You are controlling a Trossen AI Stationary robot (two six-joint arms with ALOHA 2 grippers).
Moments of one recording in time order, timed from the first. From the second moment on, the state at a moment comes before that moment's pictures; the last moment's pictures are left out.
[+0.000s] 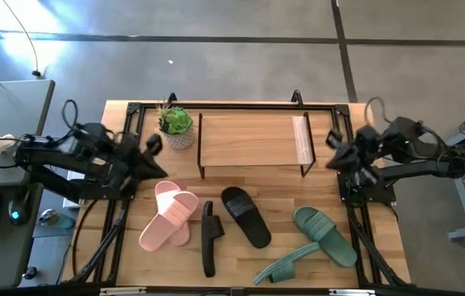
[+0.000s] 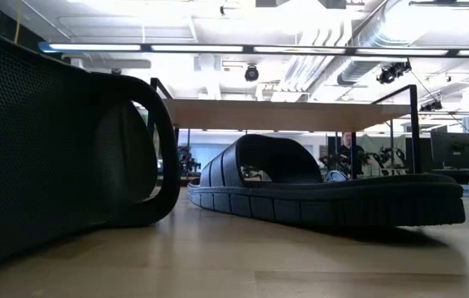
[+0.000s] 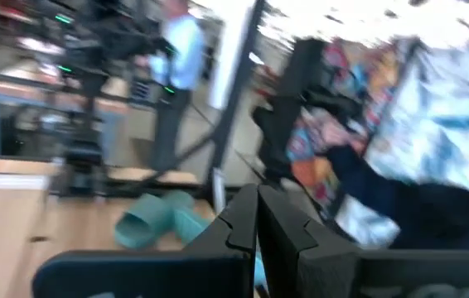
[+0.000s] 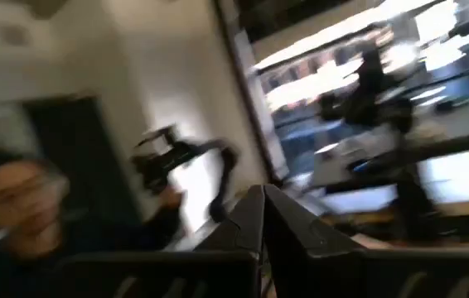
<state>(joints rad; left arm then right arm) 0.00 0.64 0.78 -0.11 0.30 -0.26 0.01 0.54 0.78 -0.03 -0.45 0.40</state>
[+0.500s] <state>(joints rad) 0.00 0.75 0.78 -0.18 0.26 -0.21 0.40 0.75 0.78 -0.42 0.02 0.69</state>
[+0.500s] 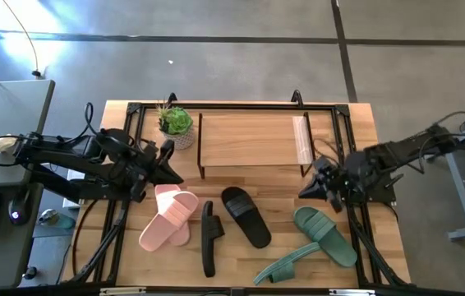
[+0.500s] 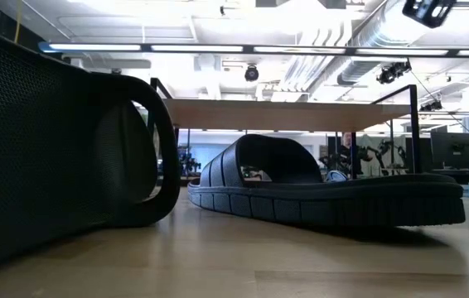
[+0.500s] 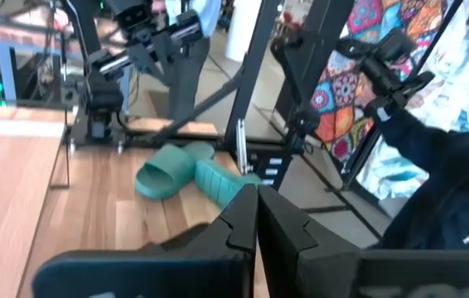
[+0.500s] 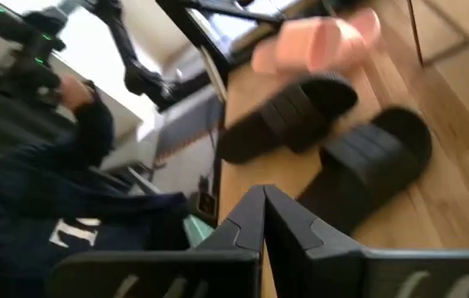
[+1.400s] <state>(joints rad) 0.00 0.80 0.78 -0.38 0.22 -0.17 0.98 1.61 1.26 -1.56 0.01 1.57</state>
